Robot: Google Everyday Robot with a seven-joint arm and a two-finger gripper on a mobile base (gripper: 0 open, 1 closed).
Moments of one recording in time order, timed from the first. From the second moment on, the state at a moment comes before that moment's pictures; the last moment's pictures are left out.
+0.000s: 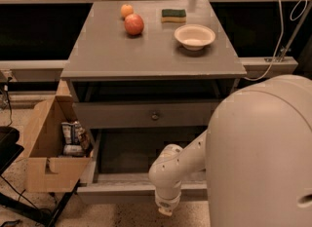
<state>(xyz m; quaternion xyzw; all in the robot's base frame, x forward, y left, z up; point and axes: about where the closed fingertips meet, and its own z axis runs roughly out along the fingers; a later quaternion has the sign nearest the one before) 0.384 -0.039 0.417 0.59 -0.80 -0.04 0.07</state>
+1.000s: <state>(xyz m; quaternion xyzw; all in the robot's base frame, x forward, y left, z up) 0.384 -0.039 0.417 0.59 -0.80 -0.04 0.07</state>
